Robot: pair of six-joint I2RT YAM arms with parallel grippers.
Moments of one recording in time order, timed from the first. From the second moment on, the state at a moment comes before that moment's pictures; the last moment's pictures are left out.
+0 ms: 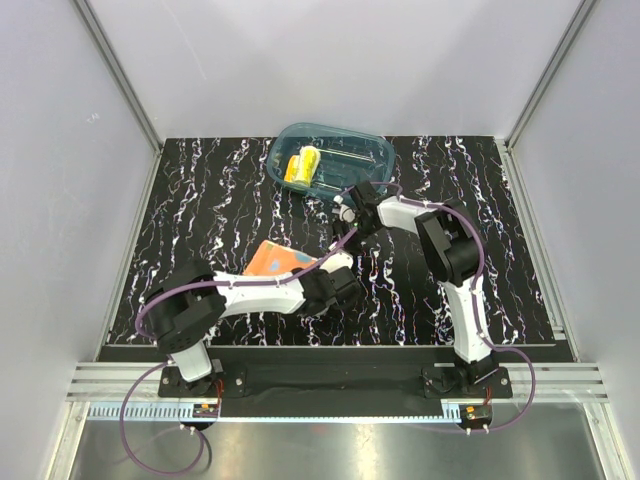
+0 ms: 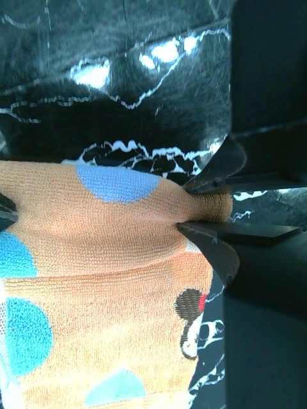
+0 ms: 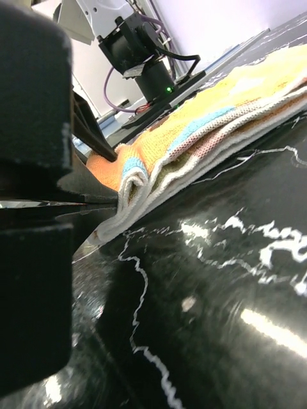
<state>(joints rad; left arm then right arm) -1.11 1.71 0.97 -0.51 -0.53 -0.50 0.49 2.22 1.49 -0.51 -0.81 0.41</state>
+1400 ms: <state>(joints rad) -0.82 1.37 0.56 0.03 0.28 -0.91 0.32 1.88 1.31 -0.73 -0.45 0.43</state>
